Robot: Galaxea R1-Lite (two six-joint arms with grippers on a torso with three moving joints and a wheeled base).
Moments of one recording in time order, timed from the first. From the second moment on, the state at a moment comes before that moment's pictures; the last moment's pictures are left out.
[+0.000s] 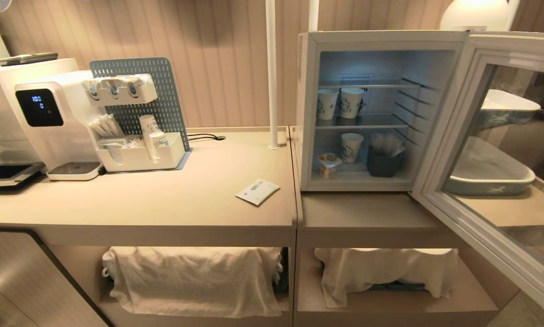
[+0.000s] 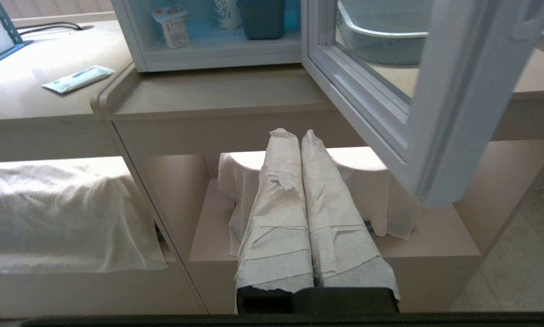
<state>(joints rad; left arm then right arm) 0.00 0.00 0.00 0.00 0.01 -0.01 0.00 0.00 0.00 0.00 -0.01 0.02</state>
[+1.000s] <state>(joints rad) 0.00 0.00 0.00 0.00 0.01 -0.01 0.00 0.00 0.00 0.00 -0.01 0.02</state>
